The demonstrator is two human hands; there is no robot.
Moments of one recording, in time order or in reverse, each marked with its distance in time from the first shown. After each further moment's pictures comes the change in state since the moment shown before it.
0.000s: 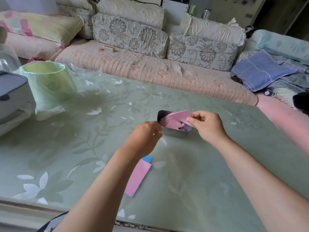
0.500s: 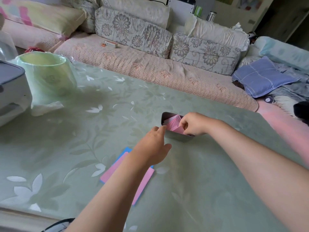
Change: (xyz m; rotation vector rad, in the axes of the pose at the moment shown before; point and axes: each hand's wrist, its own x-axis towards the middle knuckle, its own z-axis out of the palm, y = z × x) left_hand 0.006 -0.004 0.023 -0.007 -0.122 0.006; right_hand 0.063 -0.019 0.034 -0.871 -0.708 -0.100
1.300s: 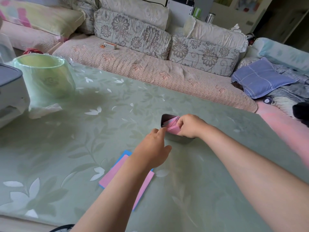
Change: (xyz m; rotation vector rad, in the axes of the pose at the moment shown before) left_hand 0.001 0.001 0.002 0.019 0.034 -0.016; right_hand 0.021 0.001 0.023 0.099 0.157 0.199
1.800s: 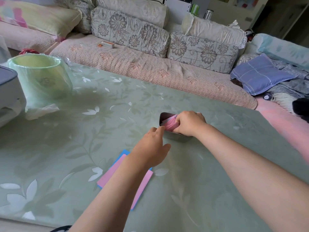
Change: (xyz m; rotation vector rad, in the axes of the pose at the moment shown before) left_hand 0.000 0.001 -0.002 -0.015 -0.013 0.000; right_hand -0.004 -0.012 -0.002 -0.221 0.142 -0.037
